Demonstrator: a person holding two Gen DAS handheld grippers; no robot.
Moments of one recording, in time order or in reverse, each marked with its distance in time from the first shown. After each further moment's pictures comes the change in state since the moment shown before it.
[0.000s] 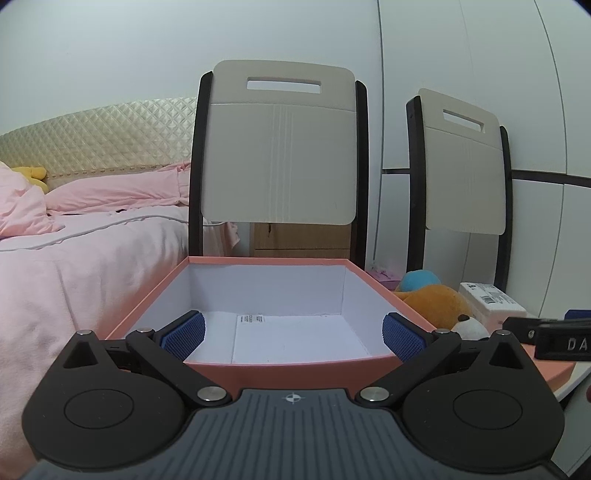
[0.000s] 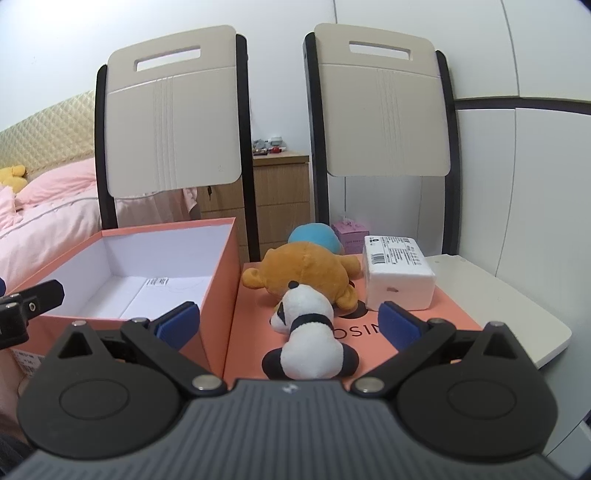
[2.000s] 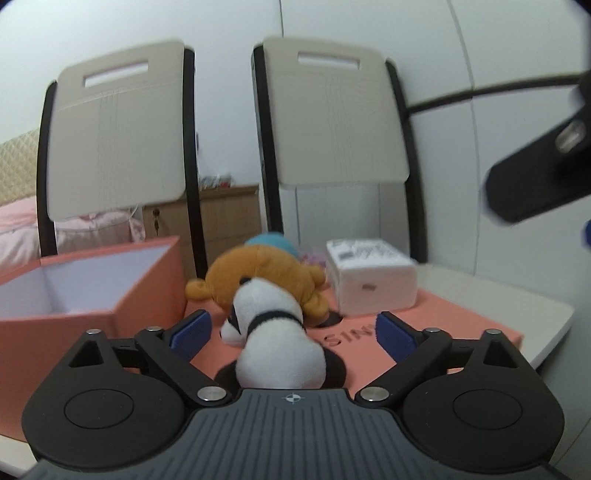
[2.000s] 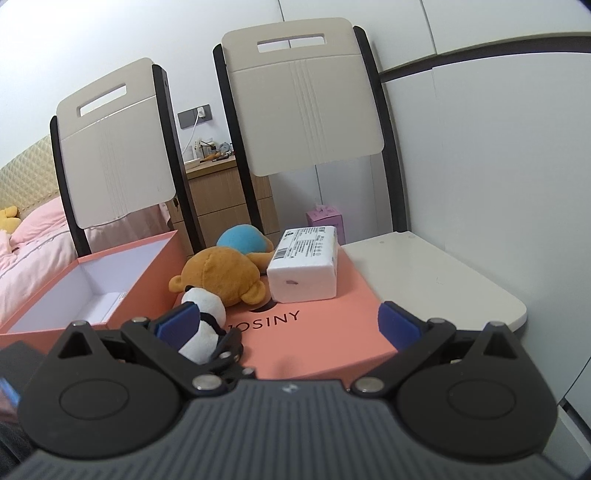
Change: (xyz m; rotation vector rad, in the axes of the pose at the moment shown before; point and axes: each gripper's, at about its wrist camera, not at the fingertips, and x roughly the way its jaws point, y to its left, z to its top) left arm 0.078 -0.219 -0.070 0.154 0.045 -0.134; right arm -0.035 -0.141 0.002 0.150 0.041 0.023
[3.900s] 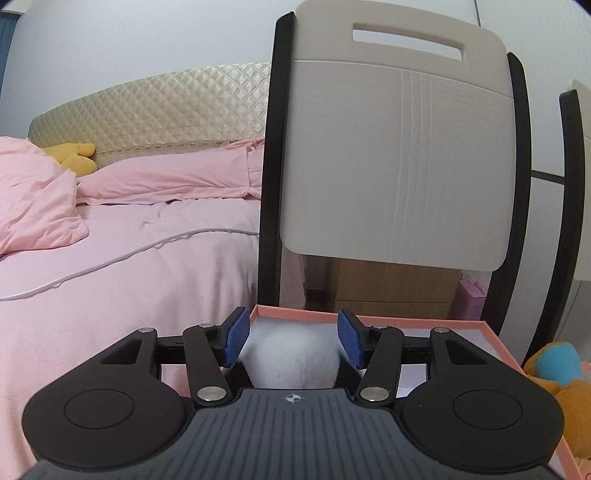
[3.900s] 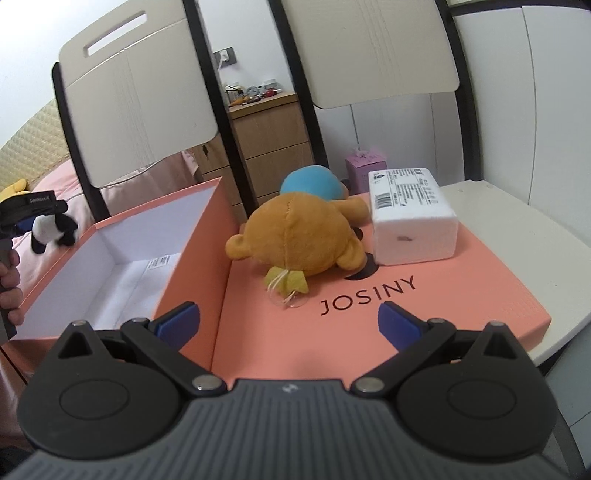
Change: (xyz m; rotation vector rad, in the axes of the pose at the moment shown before) left arm 0.055 0.314 0.113 -0.223 0.091 0.379; right arm 0.103 0.092 -0.009 0.038 0.185 0.064
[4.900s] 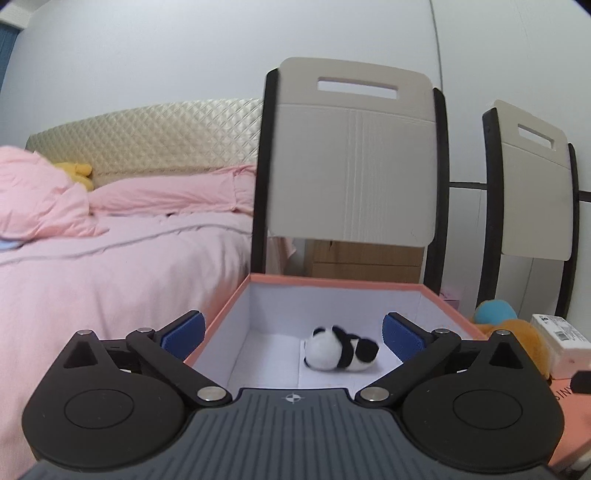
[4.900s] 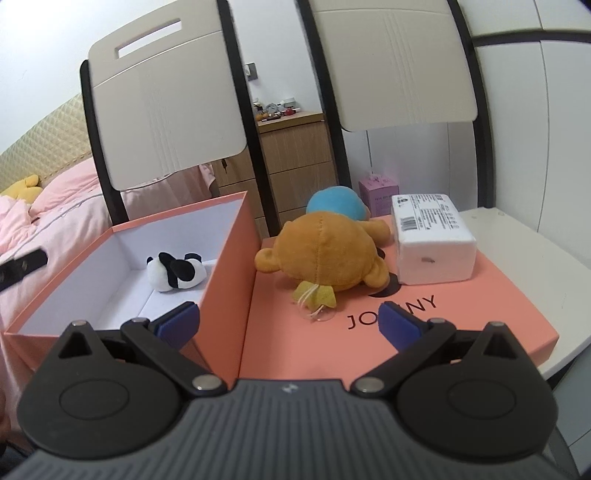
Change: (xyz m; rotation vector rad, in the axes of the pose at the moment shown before) left arm -0.128 0.021 -0.090 -0.018 -0.117 -0.099; right arm -0.012 0.031 -0.006 -0.088 -0.079 0.019
